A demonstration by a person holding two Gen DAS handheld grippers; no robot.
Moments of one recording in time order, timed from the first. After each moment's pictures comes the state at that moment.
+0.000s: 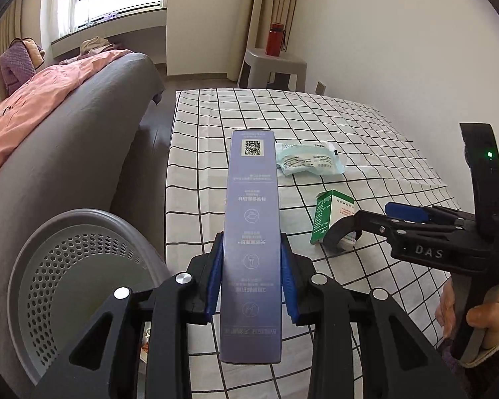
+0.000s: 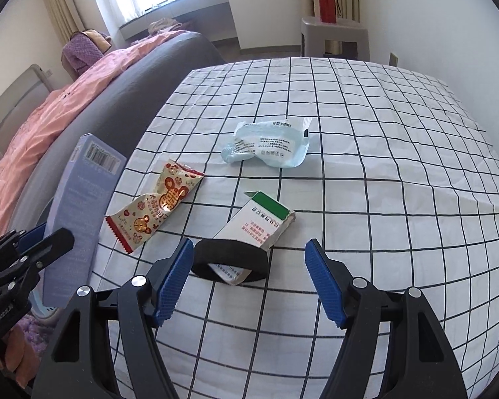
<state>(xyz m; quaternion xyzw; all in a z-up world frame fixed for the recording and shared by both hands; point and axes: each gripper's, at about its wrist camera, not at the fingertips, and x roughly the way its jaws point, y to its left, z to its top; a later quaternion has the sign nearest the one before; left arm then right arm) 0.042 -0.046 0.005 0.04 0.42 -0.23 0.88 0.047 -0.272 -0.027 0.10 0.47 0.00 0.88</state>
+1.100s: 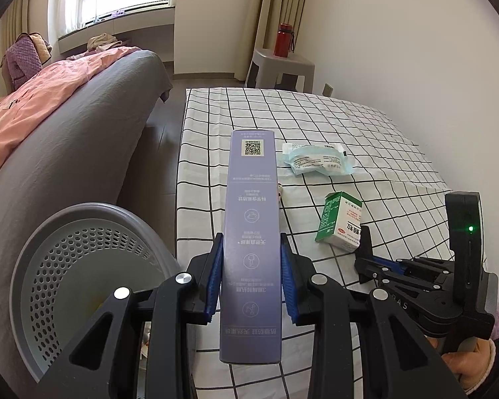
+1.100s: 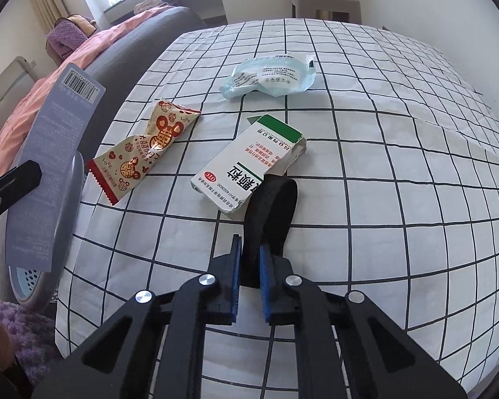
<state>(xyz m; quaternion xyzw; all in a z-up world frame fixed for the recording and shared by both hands) 0.040 -0.039 0.005 0.04 0.42 -0.22 0.88 0.017 -0.247 -0.068 0.11 0.50 -0.01 0.86</state>
